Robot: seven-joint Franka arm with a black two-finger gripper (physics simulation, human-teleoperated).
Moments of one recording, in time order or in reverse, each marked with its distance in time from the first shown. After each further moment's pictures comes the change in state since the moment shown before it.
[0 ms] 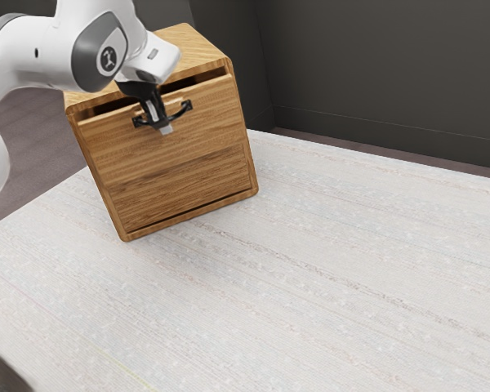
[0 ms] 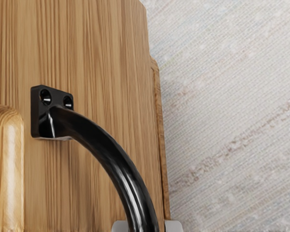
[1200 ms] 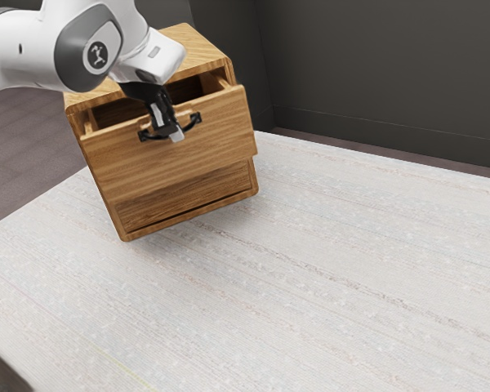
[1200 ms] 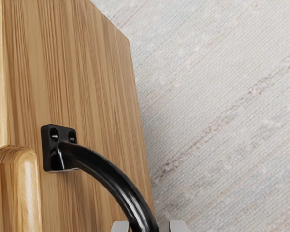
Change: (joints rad) arm -0.076 -0.151 -0.033 -0.154 0.007 -0.014 -0.005
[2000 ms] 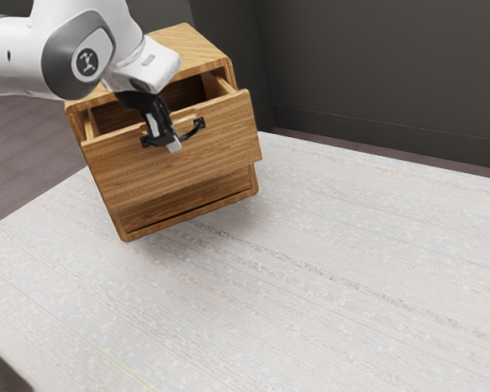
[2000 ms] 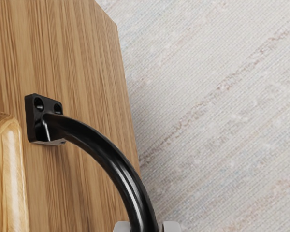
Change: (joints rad) arm -0.015 -0.082 -0.013 -0.101 0.001 -0.001 -0.006
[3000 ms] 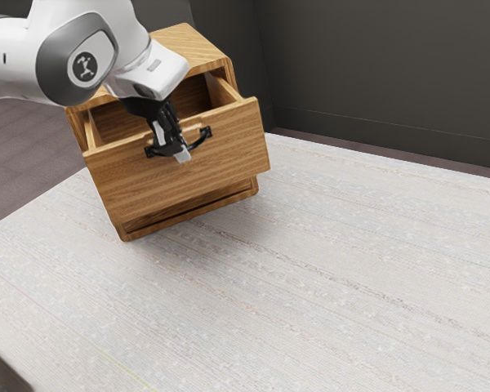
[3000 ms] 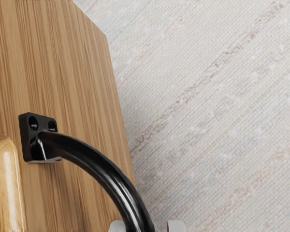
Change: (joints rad) arm -0.030 -0.075 -0.041 -0.081 0.012 -0.013 -0.022
